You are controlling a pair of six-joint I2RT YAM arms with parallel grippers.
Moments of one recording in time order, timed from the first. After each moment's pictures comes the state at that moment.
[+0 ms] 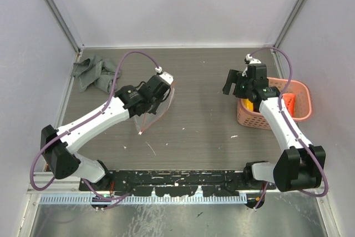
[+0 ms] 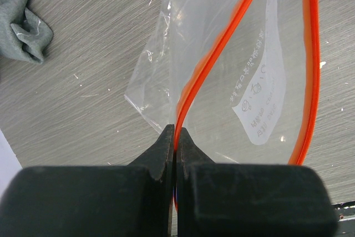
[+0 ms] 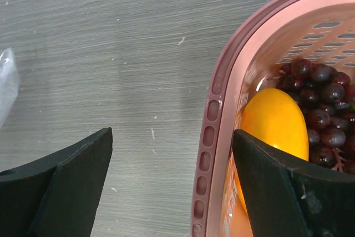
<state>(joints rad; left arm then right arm) -0.85 1.44 1.36 -0.90 -0.45 -0.17 0.10 1.25 1.01 -0.47 -0.06 0.30</state>
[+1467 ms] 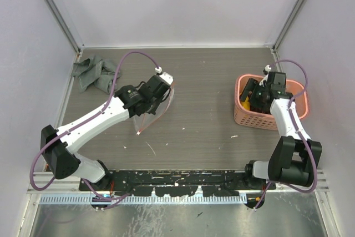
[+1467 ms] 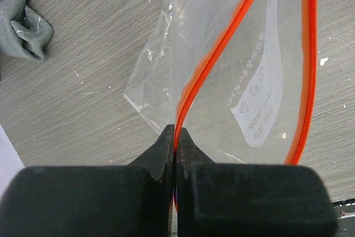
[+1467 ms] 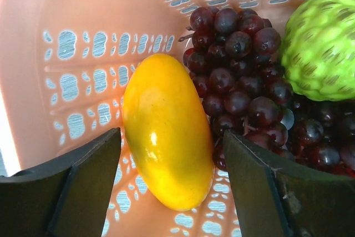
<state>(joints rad) -0.85 1.44 1.36 -0.91 -0.45 -0.17 -0.19 1.31 0.93 -0.52 -0.25 0.26</state>
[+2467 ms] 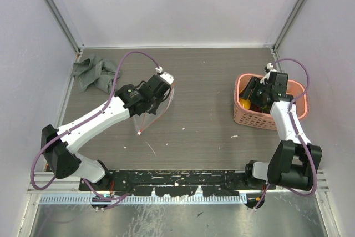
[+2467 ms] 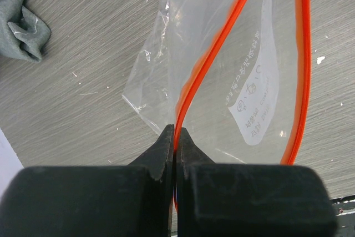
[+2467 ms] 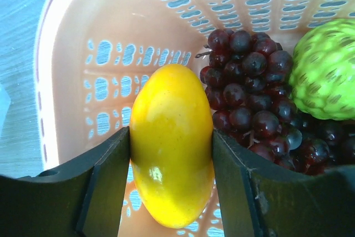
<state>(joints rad) -0.85 1.45 1.37 -0.92 -0.44 -0.16 -0.20 1.29 0.90 -0.42 -0.30 0.27</state>
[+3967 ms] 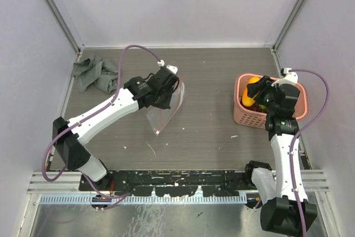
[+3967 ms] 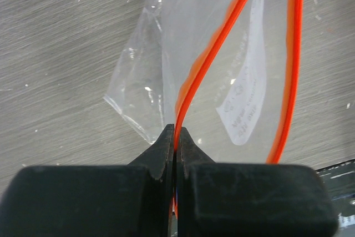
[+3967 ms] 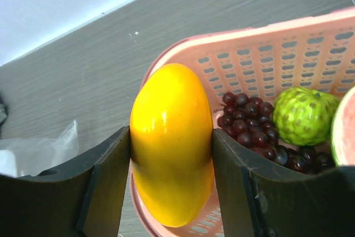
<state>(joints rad) -0.86 1.57 1.53 -0.94 -0.28 -0.45 -0.20 0.83 0.74 -0.22 -0.19 0.38</state>
